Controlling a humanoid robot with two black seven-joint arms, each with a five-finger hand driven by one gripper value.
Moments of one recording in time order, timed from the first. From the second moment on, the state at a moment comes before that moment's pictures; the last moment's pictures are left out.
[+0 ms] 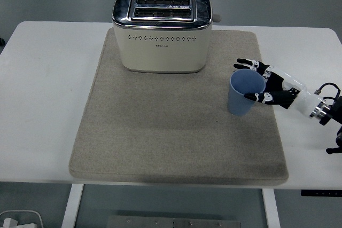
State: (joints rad) left arm 0.03 0.00 -0.03 -0.14 -0.05 -0.02 -0.06; right arm 0.62 -0.44 0.70 0.81 -0.86 0.61 0.61
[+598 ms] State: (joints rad) left arm 0.03 0.00 -0.03 -0.14 -0.05 -0.02 -0.06; right arm 0.62 -0.44 0.70 0.81 -0.86 0.61 0.61
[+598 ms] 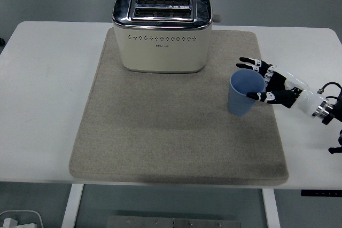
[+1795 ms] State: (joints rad) left arm 0.03 0.00 -0.03 -0.14 -0.05 -0.02 -0.06; right arm 0.61 -0.42 0.69 0.81 -0.91 0.54 0.61
